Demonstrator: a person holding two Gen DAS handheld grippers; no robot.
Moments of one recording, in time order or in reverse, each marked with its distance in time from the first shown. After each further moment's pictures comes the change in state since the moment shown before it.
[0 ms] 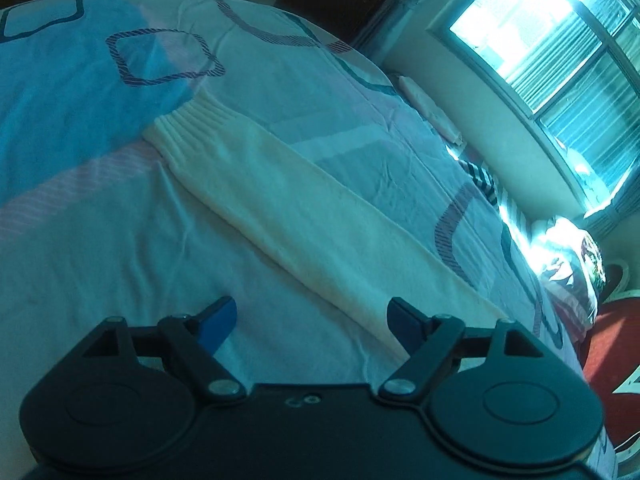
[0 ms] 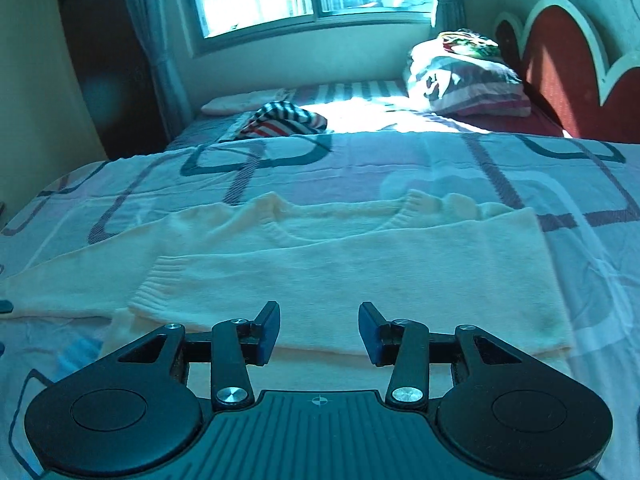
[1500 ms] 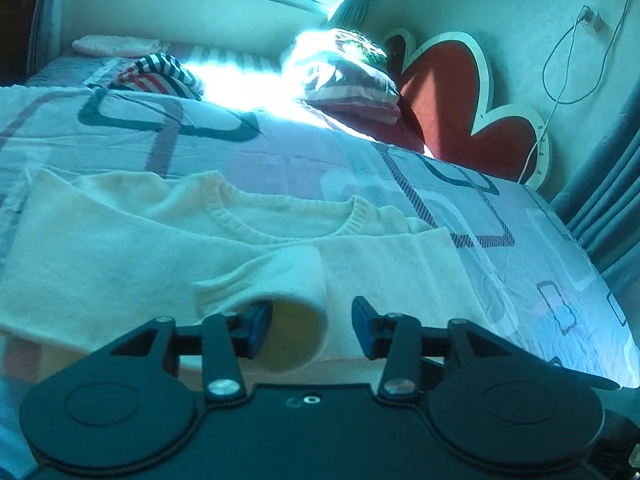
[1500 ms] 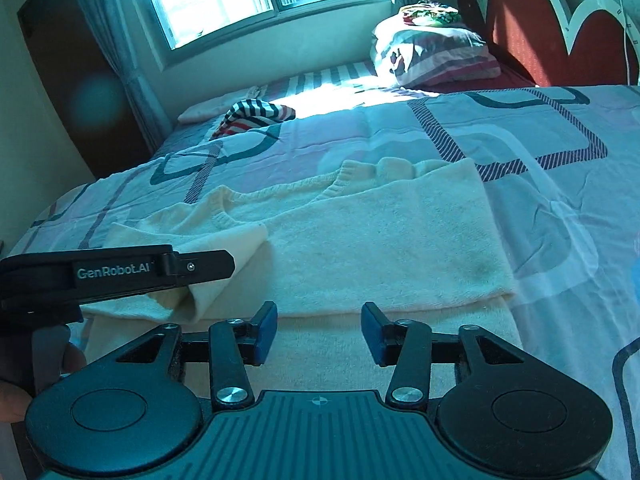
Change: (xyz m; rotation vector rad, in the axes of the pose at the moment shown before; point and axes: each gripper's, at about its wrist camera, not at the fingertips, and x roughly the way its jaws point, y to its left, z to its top) left arm 0.012 -0.272 -0.201 0.772 0.219 -0.450; right arm -0.037 -0.071 -0.020 0.155 0.008 0.008
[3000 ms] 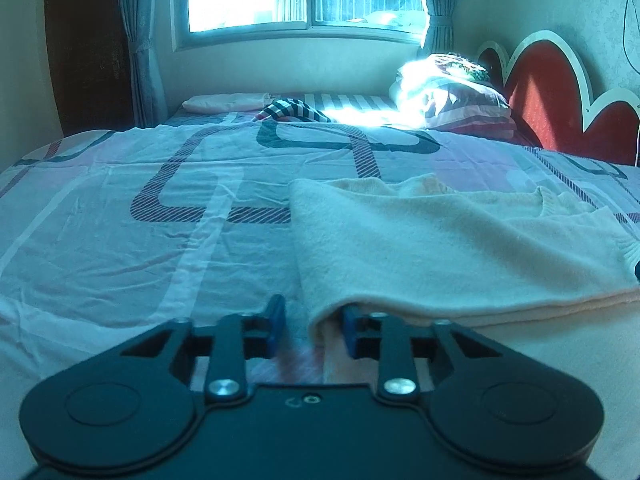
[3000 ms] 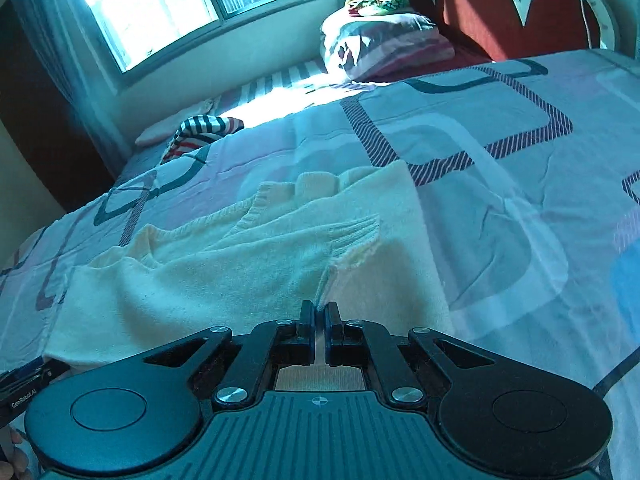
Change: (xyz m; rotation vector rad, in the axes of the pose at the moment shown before) left arm -0.030 0.085 -0.030 0.097 -0.133 0.385; right arm 0.021 -0.076 0.029 0.174 -0.005 -0.098
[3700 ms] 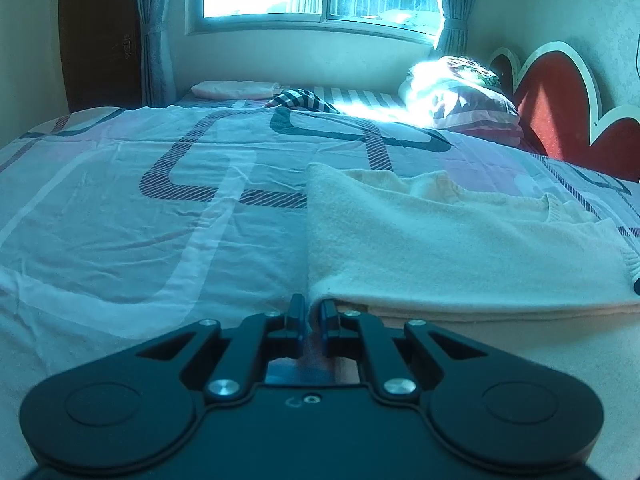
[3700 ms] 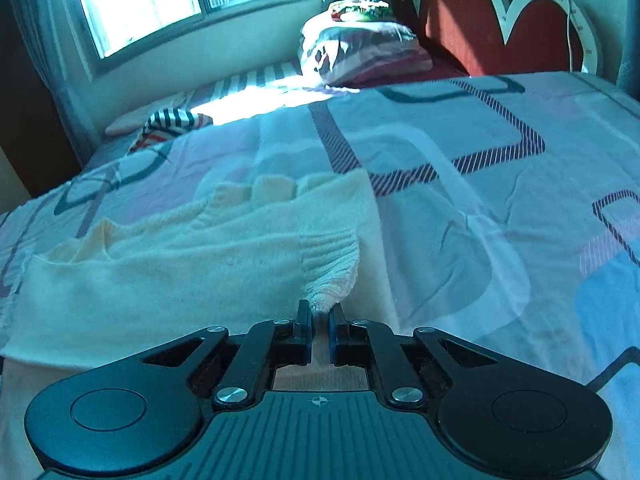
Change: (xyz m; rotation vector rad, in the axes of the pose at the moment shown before) left arm 0.001 0.009 -0.003 -0.045 0.035 -0.003; right arm 0.008 0.002 -0.007 -0.141 -0.003 -0.125
